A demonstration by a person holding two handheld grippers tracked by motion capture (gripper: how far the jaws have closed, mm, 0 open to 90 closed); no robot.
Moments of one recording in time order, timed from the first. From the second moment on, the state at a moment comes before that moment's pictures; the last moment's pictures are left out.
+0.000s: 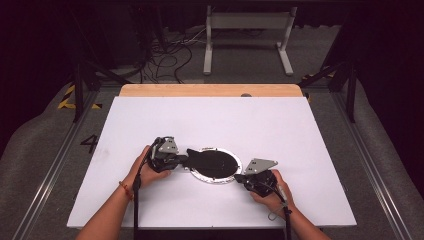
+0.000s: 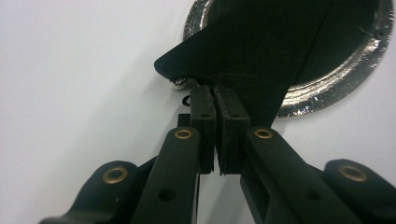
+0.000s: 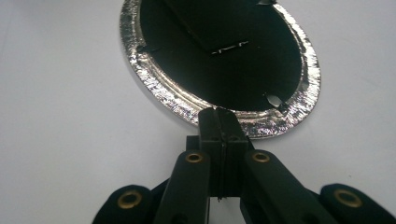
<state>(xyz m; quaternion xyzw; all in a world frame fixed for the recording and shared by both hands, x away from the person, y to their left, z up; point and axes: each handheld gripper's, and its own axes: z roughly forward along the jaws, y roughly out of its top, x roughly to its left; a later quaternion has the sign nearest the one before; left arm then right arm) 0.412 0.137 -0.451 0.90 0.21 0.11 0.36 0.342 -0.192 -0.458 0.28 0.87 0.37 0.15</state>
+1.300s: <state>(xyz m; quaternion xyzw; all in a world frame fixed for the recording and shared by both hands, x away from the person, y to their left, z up) 0.360 0.134 -0.453 0.91 0.17 0.08 0.37 0.353 -0.193 -0.459 0.31 0.86 0.37 0.16</state>
